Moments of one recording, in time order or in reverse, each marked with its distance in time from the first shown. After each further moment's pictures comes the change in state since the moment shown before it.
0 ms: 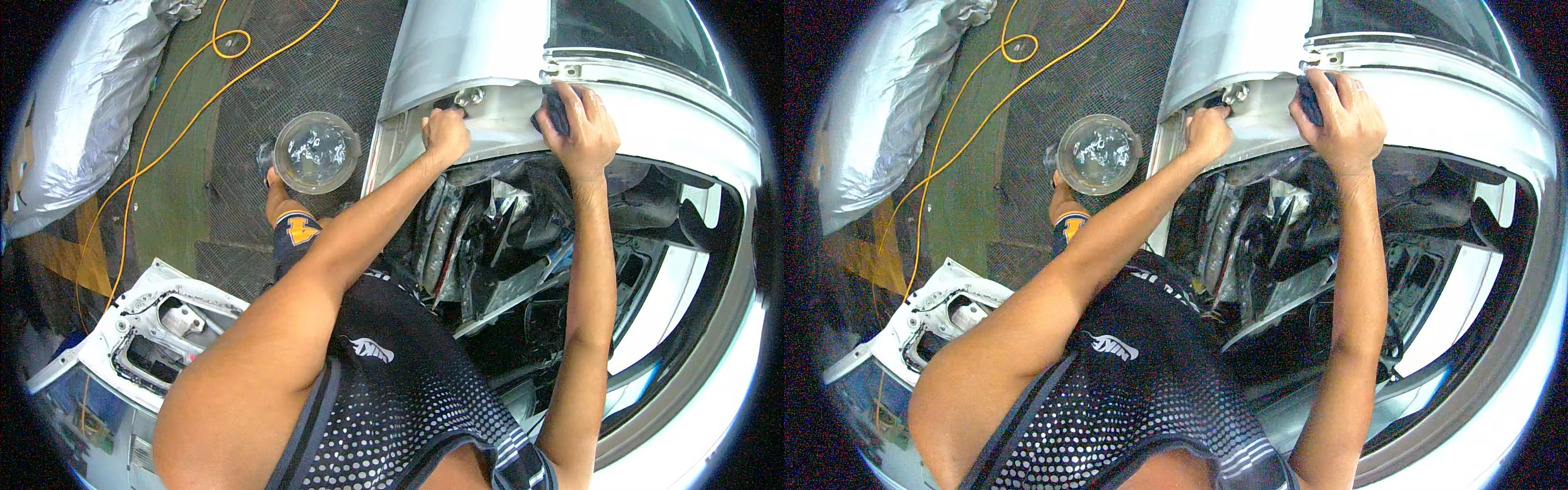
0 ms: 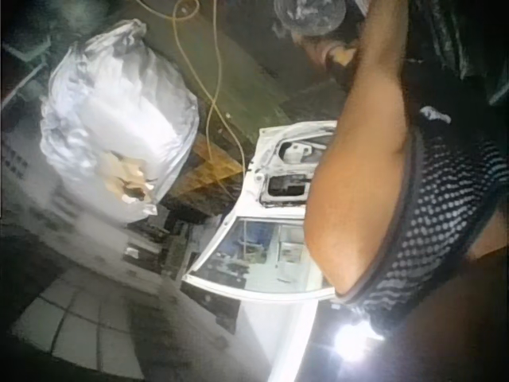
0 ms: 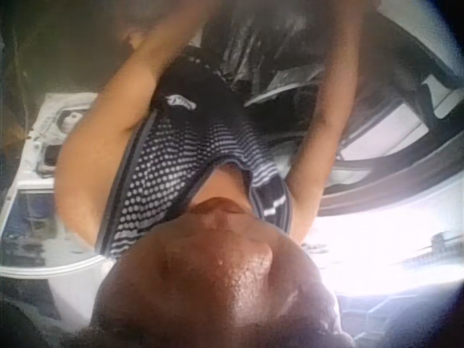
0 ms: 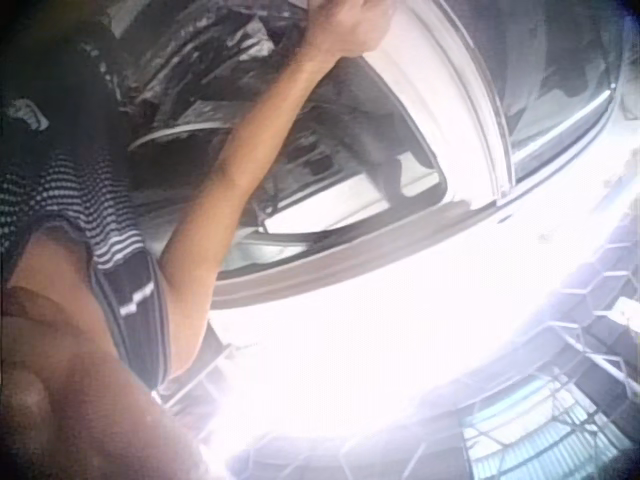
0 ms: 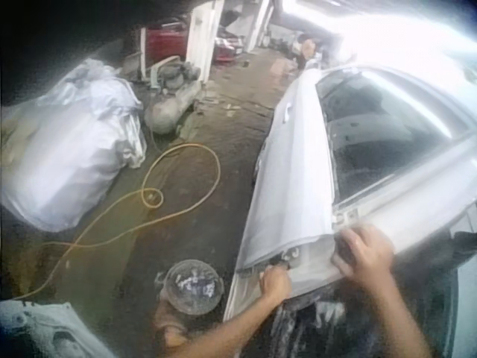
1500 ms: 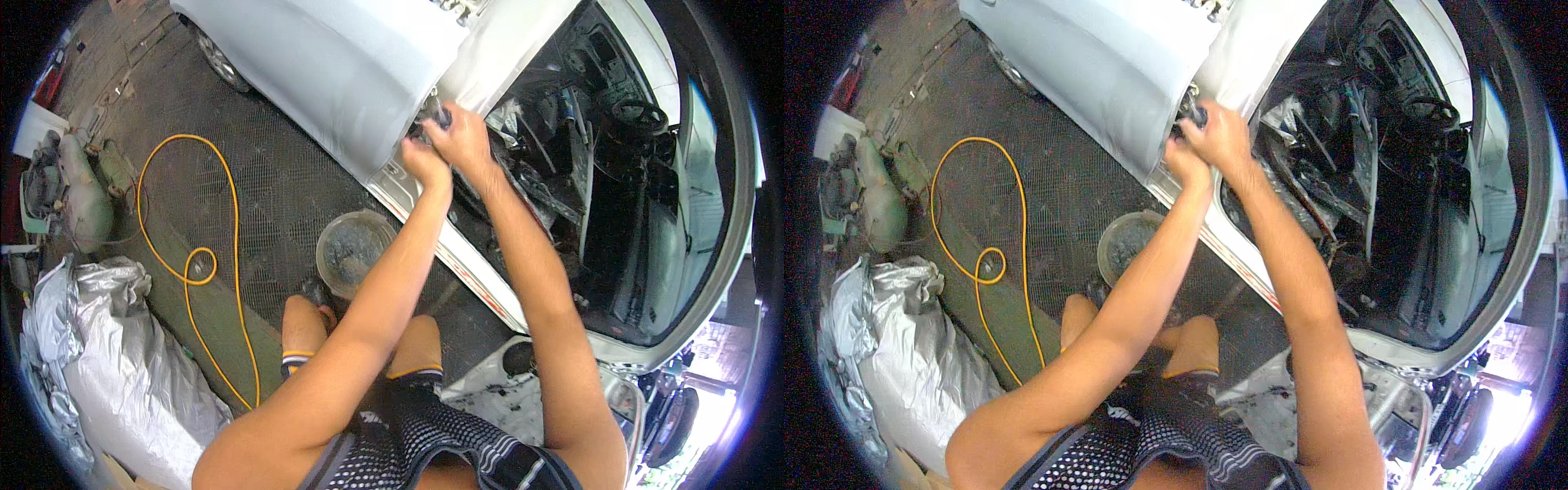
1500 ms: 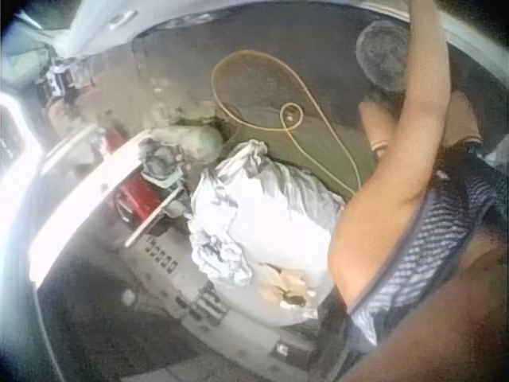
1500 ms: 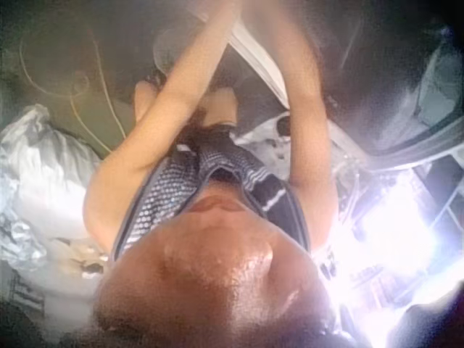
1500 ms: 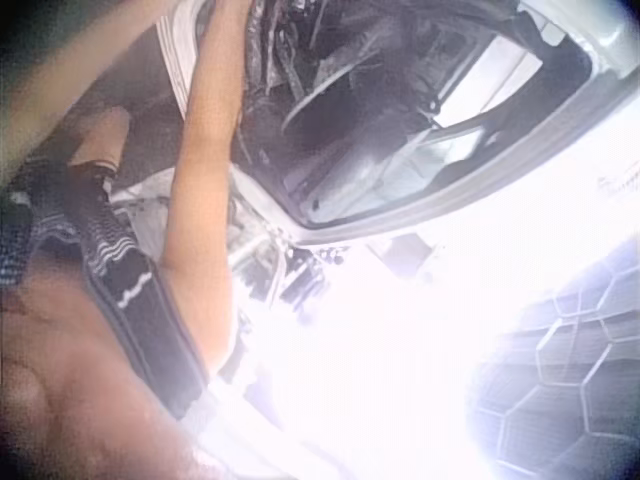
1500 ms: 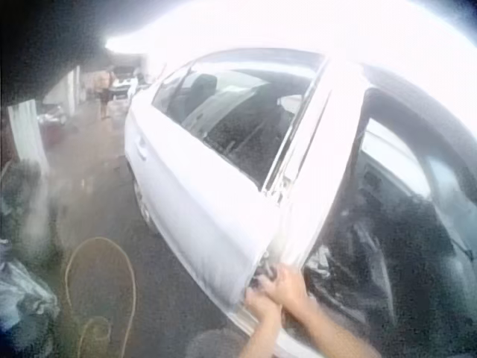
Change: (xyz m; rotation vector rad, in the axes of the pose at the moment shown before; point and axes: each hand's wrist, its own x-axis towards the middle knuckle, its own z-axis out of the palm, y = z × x) left_hand 0.016 -0.084 0.038 -1.439 -0.383 -0.459; right_hand -0.037 -0.176 0.141 0.066 -0.158 1.433
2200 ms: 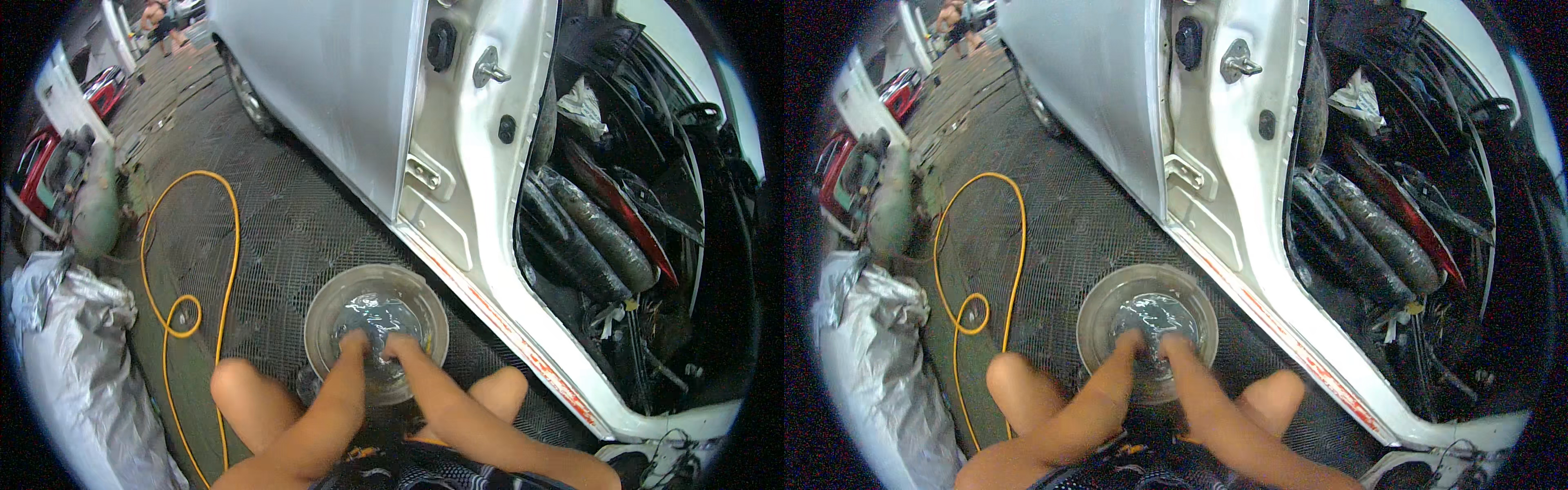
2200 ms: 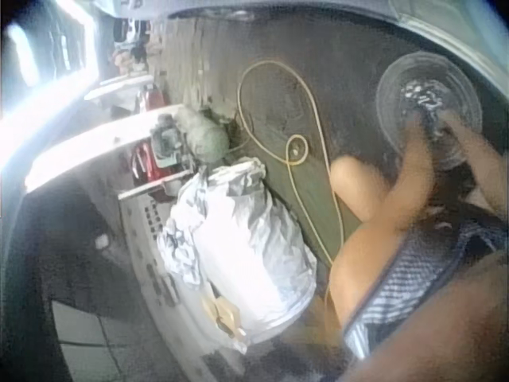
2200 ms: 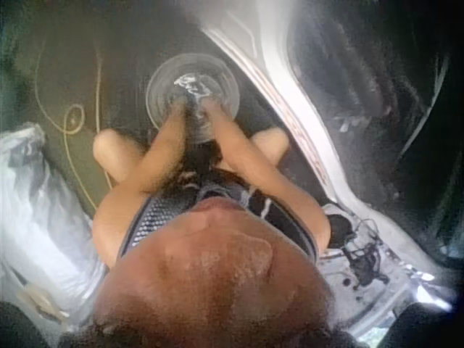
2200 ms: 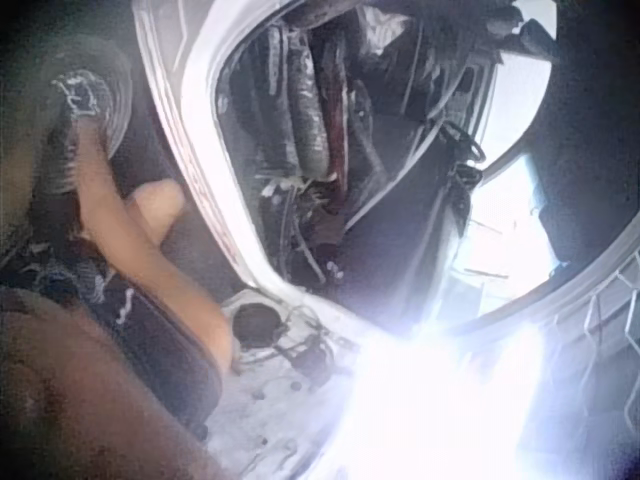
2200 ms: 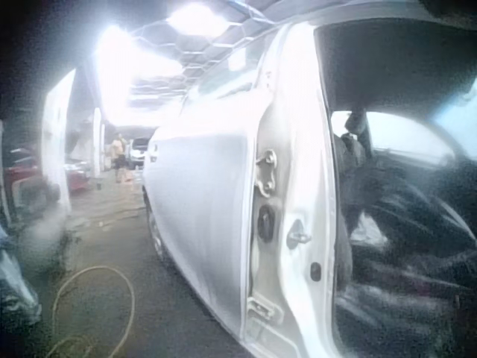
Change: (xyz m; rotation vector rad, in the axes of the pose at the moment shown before) left_hand 0.136 -0.084 -0.596 2.458 -0.361 -0.562; right_hand -0.376 0.189 0.567 -0.067 -1.294 0.426
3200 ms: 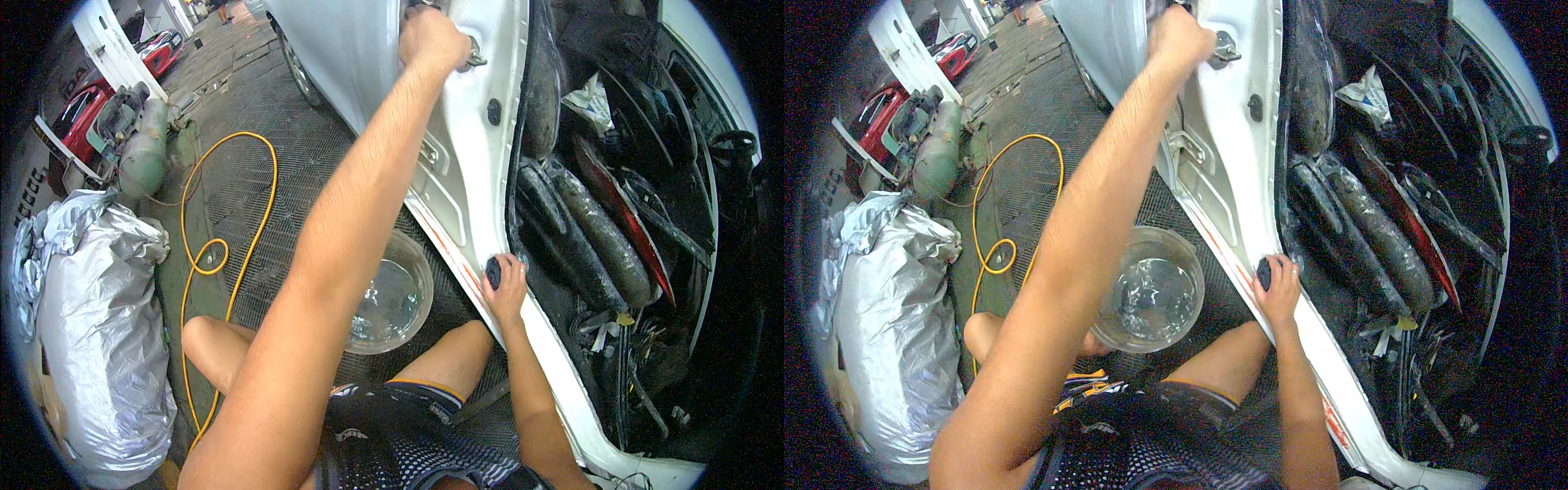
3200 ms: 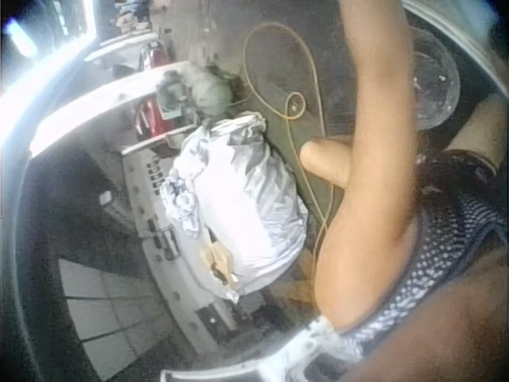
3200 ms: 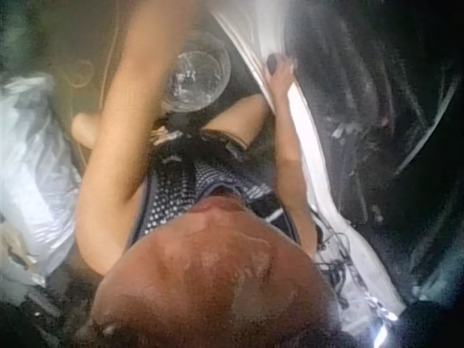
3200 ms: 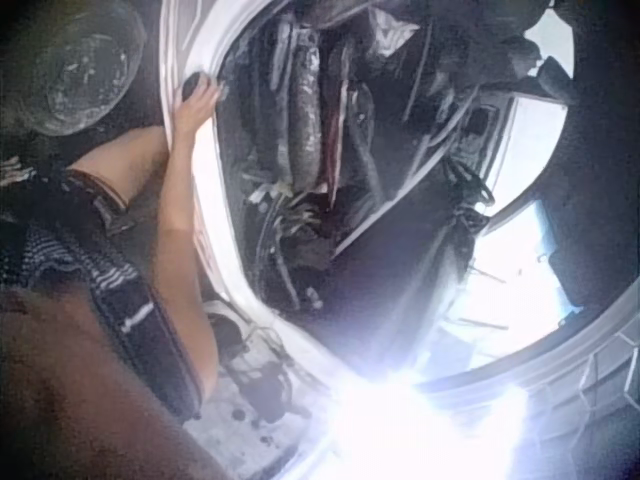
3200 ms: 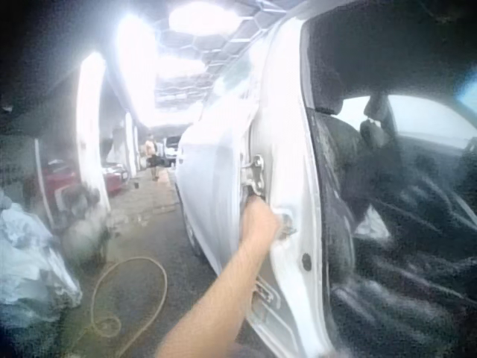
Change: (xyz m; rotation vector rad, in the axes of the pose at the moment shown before) left_hand -0.299 0.282 -0.457 -0.667 1.167 0.622; right_hand -0.171 0.191 -0.150 0.026 1.562 -0.716
